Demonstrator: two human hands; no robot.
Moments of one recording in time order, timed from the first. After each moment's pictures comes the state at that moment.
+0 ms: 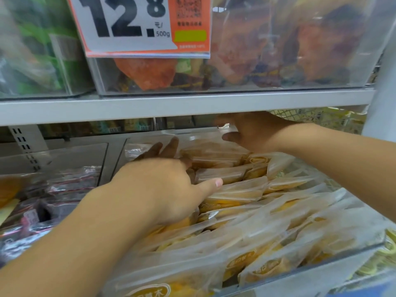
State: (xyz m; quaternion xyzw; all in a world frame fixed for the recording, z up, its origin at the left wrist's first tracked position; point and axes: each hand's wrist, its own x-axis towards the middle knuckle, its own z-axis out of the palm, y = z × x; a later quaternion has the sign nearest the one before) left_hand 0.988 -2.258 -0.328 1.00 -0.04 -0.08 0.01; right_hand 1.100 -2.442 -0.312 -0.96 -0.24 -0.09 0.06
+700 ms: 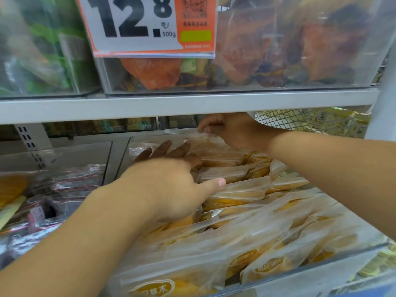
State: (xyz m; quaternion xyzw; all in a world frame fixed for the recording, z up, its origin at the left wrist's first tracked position) left_hand 0.994 -2.253 -0.334 0.99 -0.08 -0.06 0.03; right_hand 1.137 -2.414 -0.334 -0.92 -0.28 -0.07 0.27
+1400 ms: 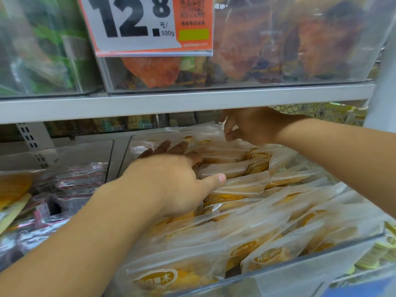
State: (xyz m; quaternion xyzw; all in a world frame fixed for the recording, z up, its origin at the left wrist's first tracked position) left_hand 0.991 -2.256 -0.332 1.00 -0.06 -0.06 0.02; right_hand 1.127 -2.443 -0.321 -0.95 -0.28 -0.10 0.03
